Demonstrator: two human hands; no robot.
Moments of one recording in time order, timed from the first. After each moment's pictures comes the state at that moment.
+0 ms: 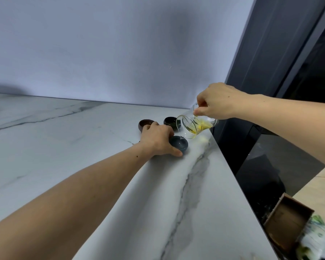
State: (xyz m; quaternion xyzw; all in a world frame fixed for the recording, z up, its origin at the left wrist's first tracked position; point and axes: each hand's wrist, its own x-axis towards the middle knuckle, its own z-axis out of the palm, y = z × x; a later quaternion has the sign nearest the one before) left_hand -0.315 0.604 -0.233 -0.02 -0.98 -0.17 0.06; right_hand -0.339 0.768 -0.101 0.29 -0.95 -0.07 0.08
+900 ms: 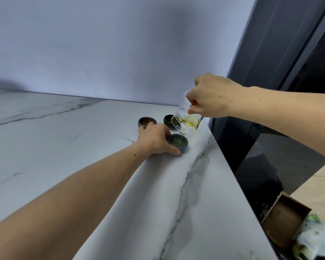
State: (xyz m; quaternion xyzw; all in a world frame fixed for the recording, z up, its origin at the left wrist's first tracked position) left_hand -0.315 0.599 -0.238 0.01 -0.98 -0.21 0.05; right_hand -0.317 0.747 -0.091 0.37 -0.91 -0.17 0.13
